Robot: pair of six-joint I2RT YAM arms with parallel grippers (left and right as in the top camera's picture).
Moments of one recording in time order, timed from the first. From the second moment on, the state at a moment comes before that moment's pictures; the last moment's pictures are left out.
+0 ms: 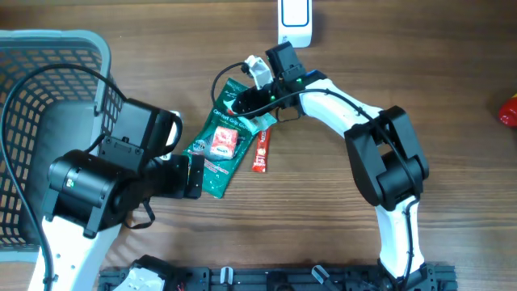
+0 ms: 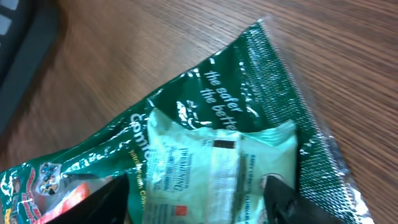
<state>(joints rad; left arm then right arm) -0.39 1.14 1.48 -1.57 -0.09 -0.26 0.49 2.23 1.55 -0.32 -0.53 0.05</state>
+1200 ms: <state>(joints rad) -0.39 1.14 1.48 -1.57 -0.09 -0.26 0.48 2.29 1.62 -0.43 -0.55 0.02</state>
